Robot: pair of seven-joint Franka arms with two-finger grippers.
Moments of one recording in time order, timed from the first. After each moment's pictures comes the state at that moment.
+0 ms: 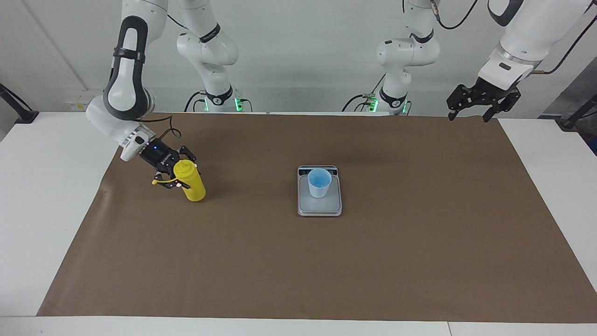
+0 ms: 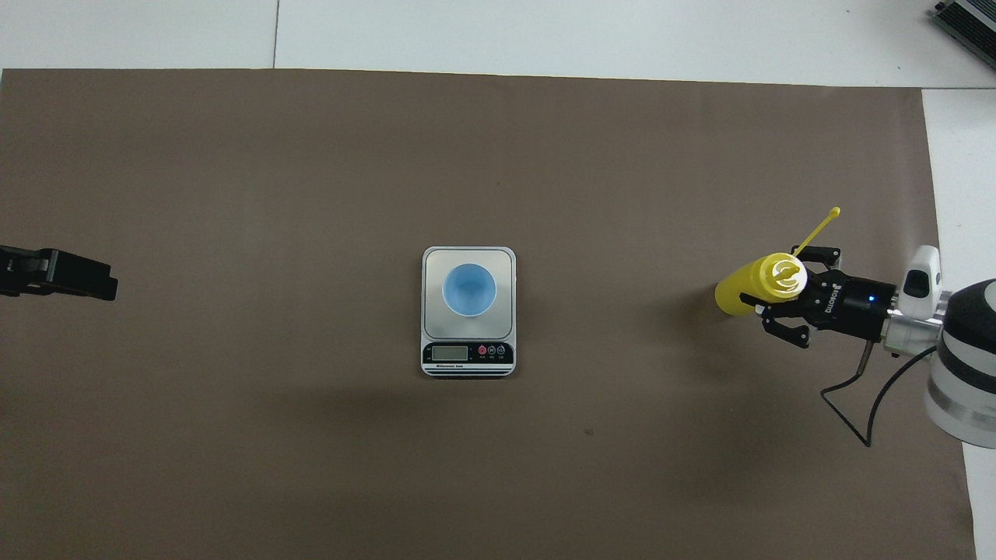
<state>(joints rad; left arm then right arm) 0.01 -0.08 -0.08 -1.61 -0.02 1.49 0.04 -0.25 0.05 0.01 -2.29 1.17 2.14 -2.09</state>
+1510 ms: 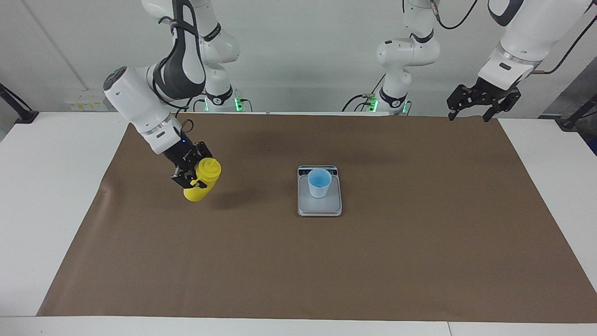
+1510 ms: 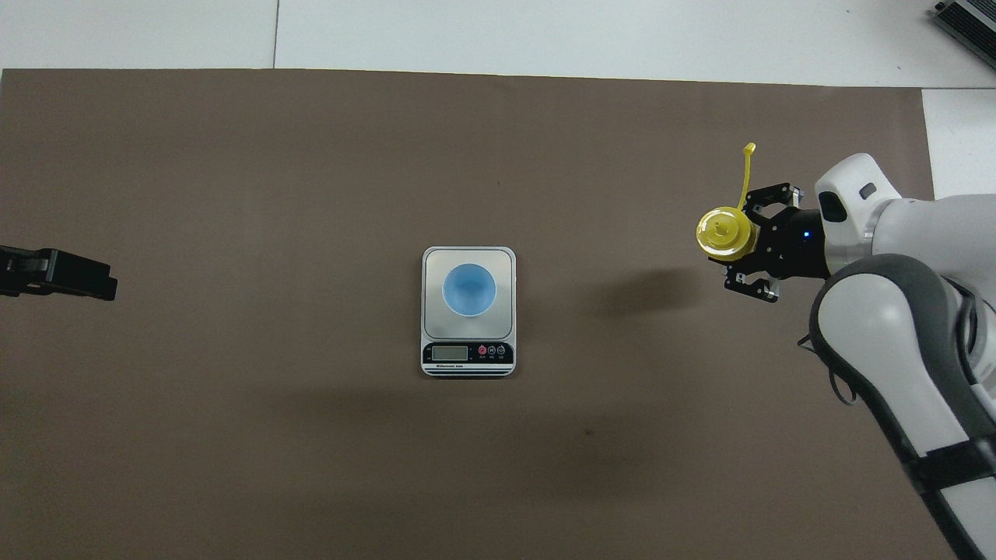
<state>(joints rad) 0.01 -0.08 -0.08 -1.61 -0.02 1.49 0.04 0.03 0.02 0.02 -2.05 0.48 2.27 -1.56</state>
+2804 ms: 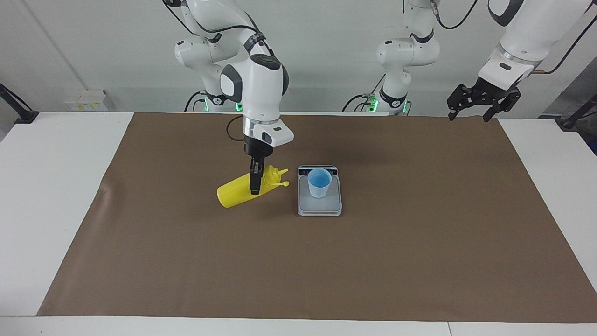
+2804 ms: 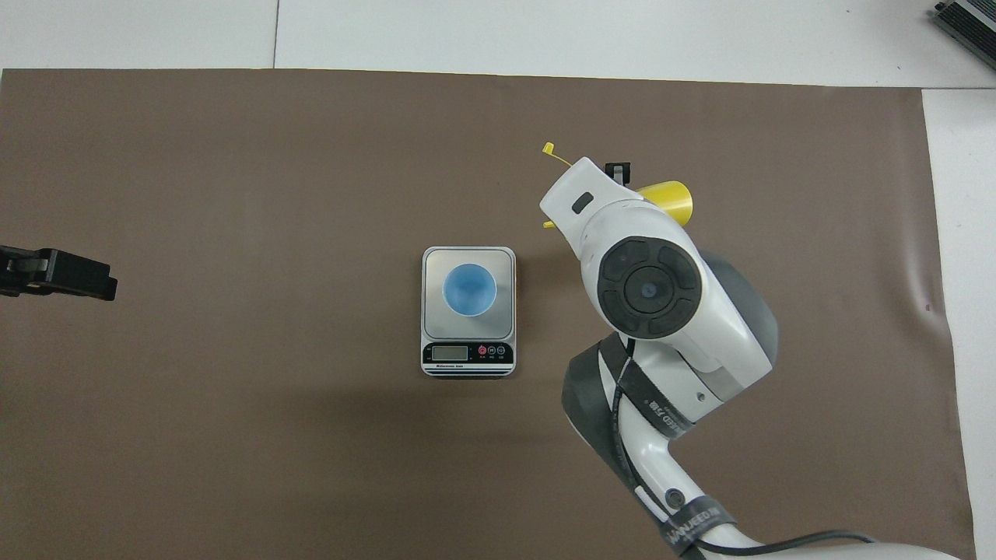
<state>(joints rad) 0.01 -0.08 -0.08 -1.61 -0.02 1.49 0.04 0.42 0.19 0.03 -1.82 -0.47 2.29 -0.89</state>
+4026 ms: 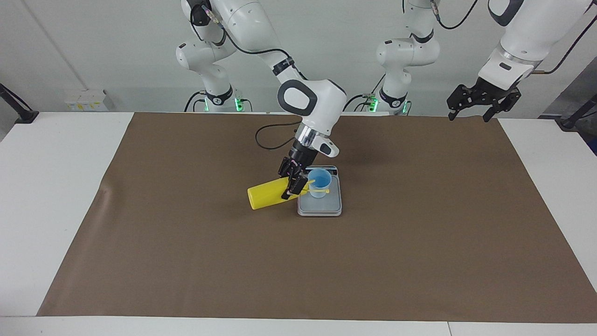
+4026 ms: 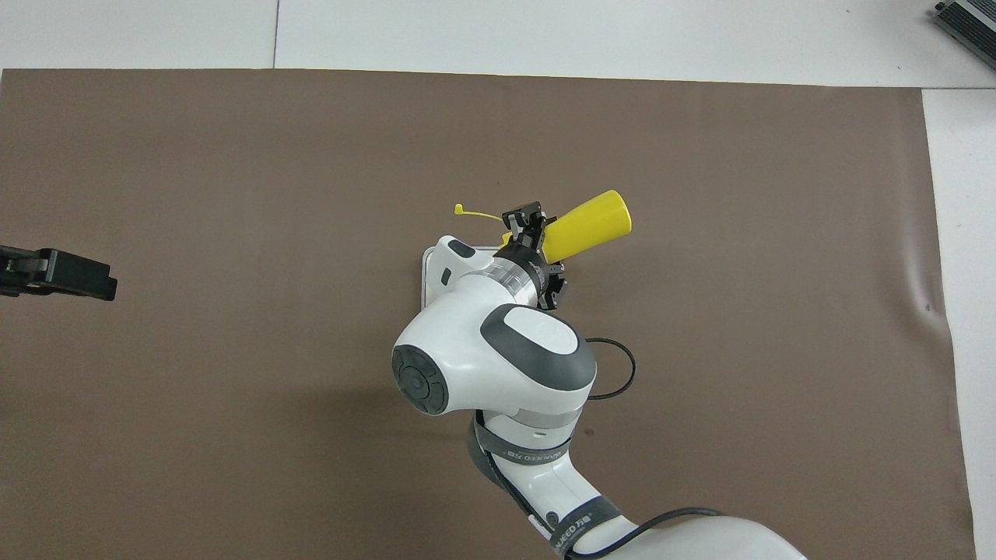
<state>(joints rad) 0.01 -0.08 -0.08 -1.61 -0.02 1.49 0.04 0.65 0.38 0.03 -1.74 -0.95 2.07 -0.64</state>
